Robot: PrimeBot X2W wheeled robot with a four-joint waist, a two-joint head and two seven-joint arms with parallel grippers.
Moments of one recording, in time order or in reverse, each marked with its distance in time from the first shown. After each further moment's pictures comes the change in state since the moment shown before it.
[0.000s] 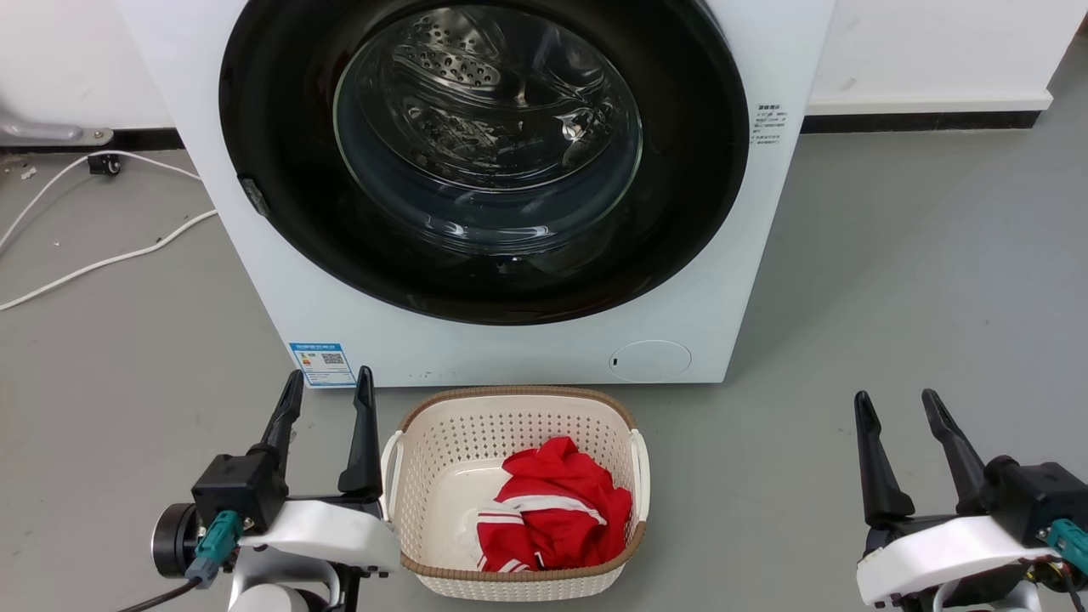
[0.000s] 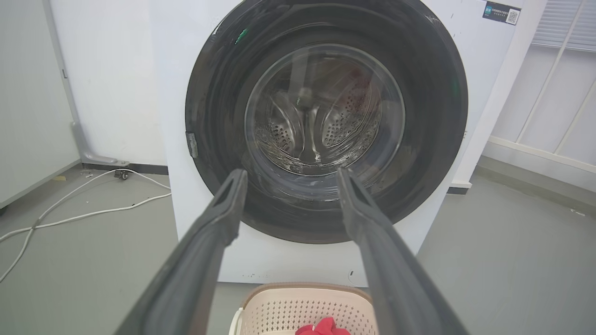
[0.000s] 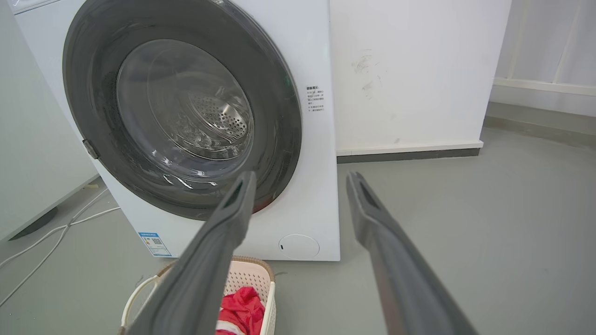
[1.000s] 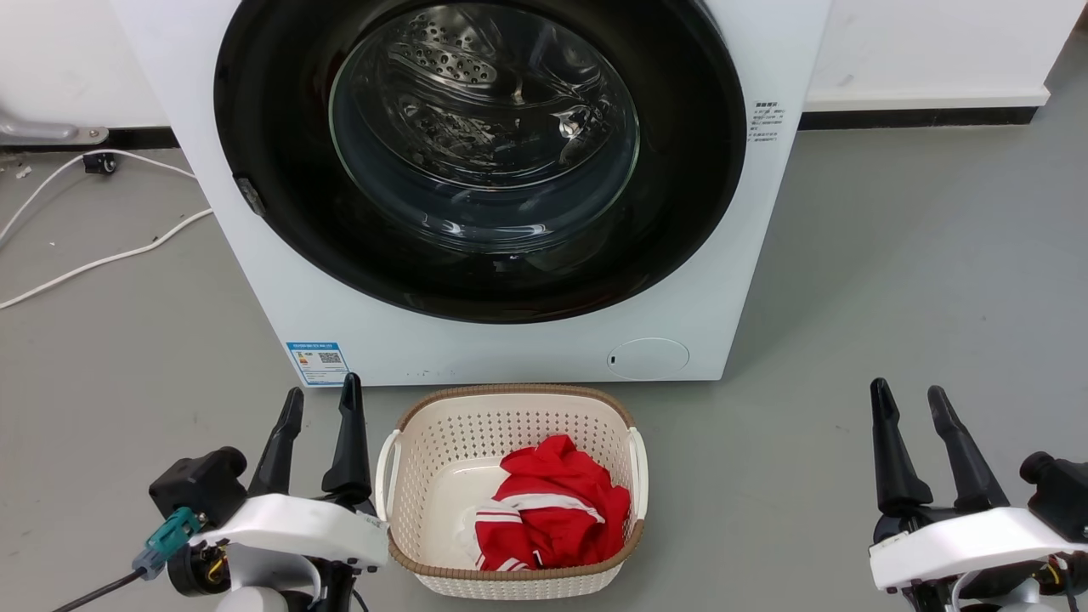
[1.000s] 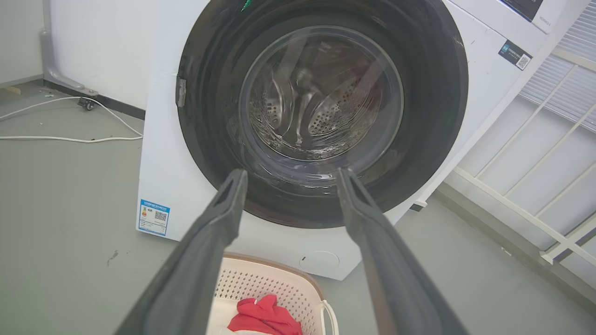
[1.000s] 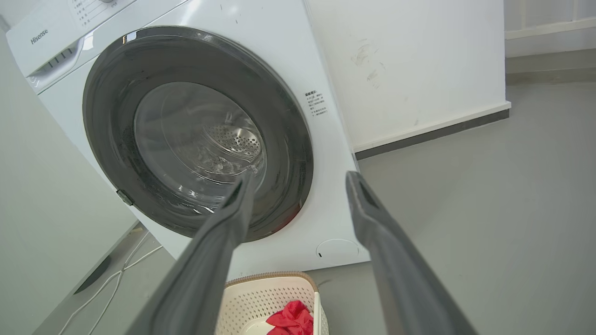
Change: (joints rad) left arm -0.001 -0.012 0.028 0.025 -0.276 -0.030 0.065; right arm -0.014 -0.002 -0.005 0.008 0.252 0.000 0.006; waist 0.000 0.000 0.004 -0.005
